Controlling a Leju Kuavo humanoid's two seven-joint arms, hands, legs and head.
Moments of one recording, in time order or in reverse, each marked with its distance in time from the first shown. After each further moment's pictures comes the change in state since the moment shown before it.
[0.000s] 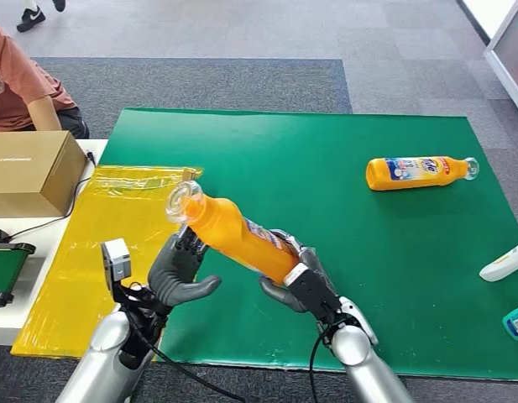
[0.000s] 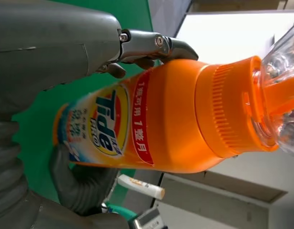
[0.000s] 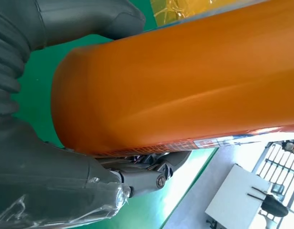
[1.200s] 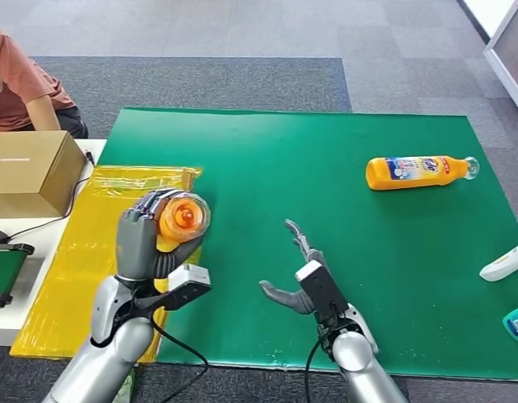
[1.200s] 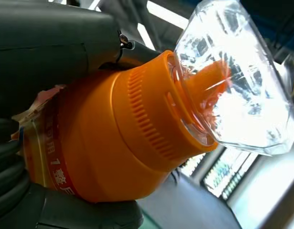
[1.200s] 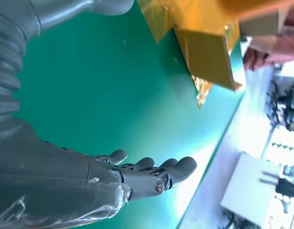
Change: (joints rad) left arm -0.030 0.072 -0.076 -0.080 -1.225 0.983 0.123; right arm 0.055 0.012 -0.034 -0.062 -0.105 -0.044 0.030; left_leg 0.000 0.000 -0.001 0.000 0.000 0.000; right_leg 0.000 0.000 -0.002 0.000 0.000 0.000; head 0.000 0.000
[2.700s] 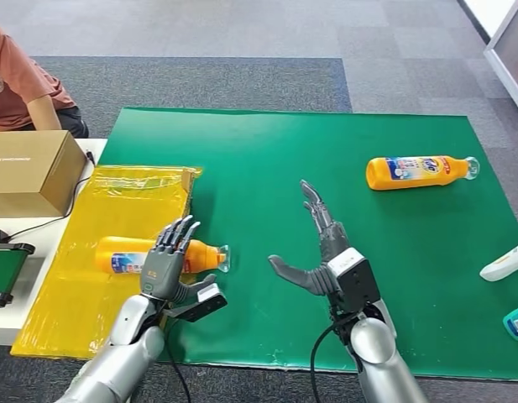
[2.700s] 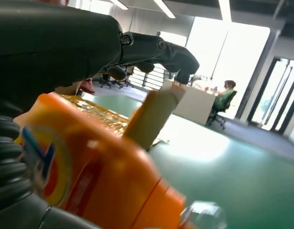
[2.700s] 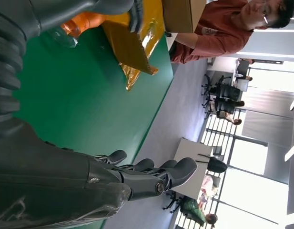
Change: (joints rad) left arm -0.096 -0.099 0.180 0.706 -0.103 0.130 -0.216; right arm -0.010 -0.027 -0.001 -0.244 -0.074 0.031 -0.030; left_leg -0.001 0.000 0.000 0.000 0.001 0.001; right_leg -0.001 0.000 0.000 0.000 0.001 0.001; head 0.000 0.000
